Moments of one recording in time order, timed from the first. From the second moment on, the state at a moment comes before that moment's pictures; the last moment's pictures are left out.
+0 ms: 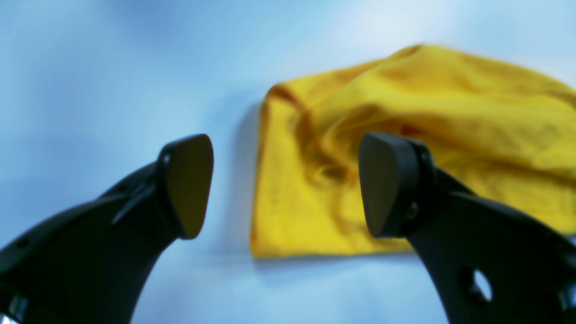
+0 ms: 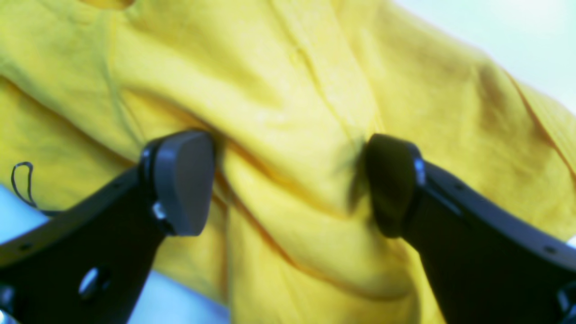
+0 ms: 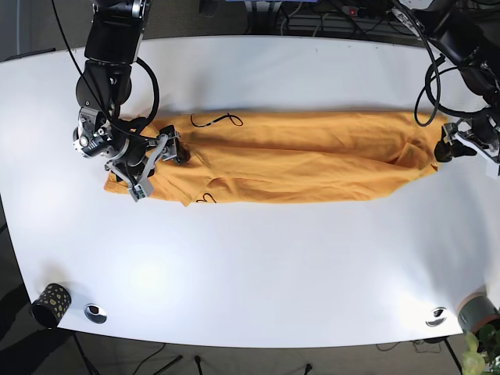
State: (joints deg) left arm -6.0 -14.8 -50.3 78.2 -32.5 -39.9 70.7; right arm 5.3 10.4 15.1 81.6 16.5 39.0 -54.2
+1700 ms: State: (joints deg) left arm -2.2 -8.7 -15.1 101.2 -32.6 -39.9 65.3; right arm 5.3 10.3 15.3 81.6 16.5 39.0 -54.2
